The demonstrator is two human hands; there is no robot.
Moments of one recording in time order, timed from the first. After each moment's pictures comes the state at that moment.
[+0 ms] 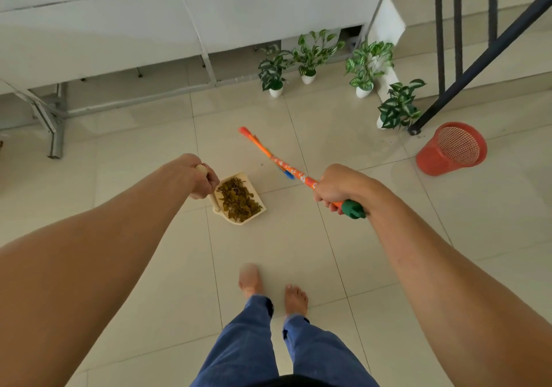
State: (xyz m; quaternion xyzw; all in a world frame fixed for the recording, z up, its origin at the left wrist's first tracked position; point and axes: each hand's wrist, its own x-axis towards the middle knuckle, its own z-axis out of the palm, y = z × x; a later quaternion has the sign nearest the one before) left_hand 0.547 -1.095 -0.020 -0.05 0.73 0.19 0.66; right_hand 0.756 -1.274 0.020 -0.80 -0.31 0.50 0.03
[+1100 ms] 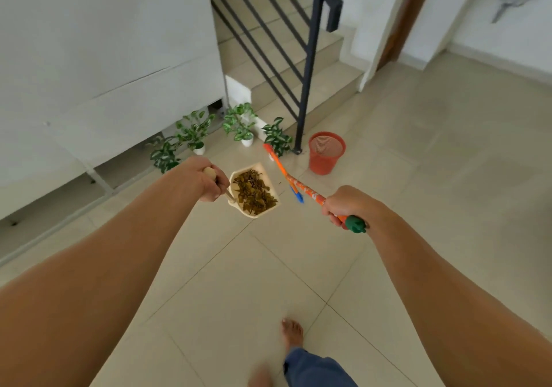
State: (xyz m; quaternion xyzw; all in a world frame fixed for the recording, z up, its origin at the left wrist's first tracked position) left_hand 0.674 -1.200 0.106 0.21 0.57 -0.01 0.80; right_hand 0.746 -1.476 0.089 -0.89 -0.02 0.36 0.26
